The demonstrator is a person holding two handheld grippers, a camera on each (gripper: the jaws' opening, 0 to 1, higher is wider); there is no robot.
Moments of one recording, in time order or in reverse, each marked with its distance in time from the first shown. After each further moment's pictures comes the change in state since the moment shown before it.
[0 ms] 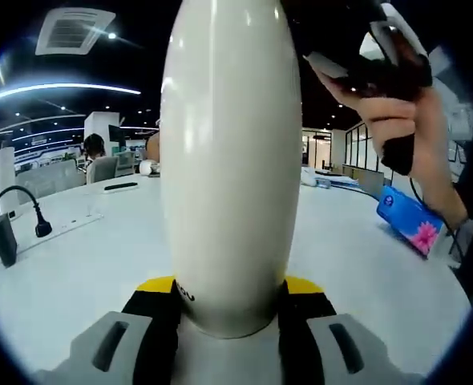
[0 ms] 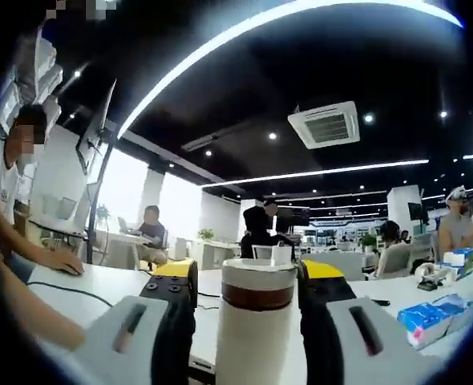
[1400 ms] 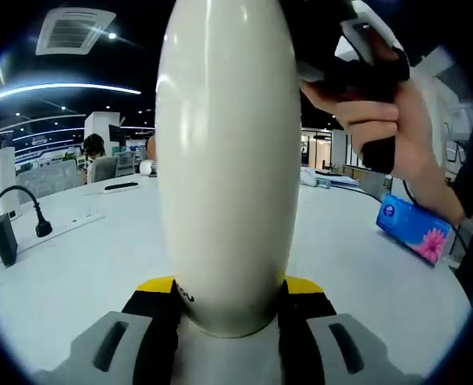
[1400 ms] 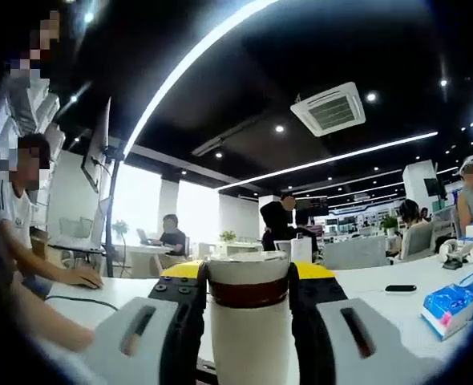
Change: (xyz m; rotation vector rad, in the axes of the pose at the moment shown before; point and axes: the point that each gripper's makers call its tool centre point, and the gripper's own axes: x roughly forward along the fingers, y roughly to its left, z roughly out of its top) left arm 0.003 0.005 -0.001 -0.001 0.001 0.001; right arm 0.011 -0.003 -0.007 0.092 -0.014 0.150
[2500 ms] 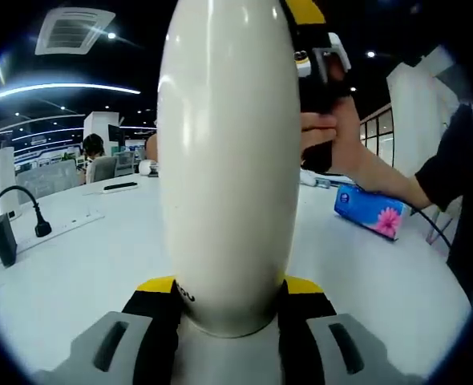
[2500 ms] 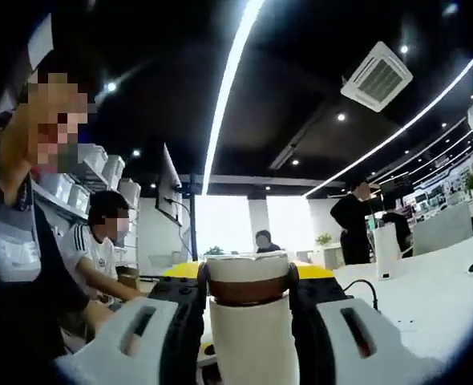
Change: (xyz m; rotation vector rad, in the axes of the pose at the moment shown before) left arm 0.001 -0.001 0.001 0.002 0.001 -0.007; right arm -0.005 0.002 0.002 0.275 -0.068 0.512
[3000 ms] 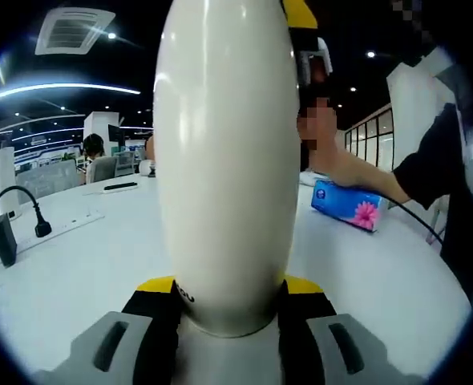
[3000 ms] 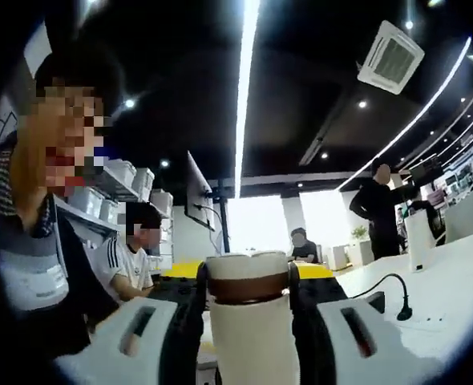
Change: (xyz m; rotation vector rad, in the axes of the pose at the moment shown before) left arm 0.002 0.006 0.000 -0.001 -0.001 0.000; right arm 0.006 -0.002 -0.002 0.129 -0.010 0.188
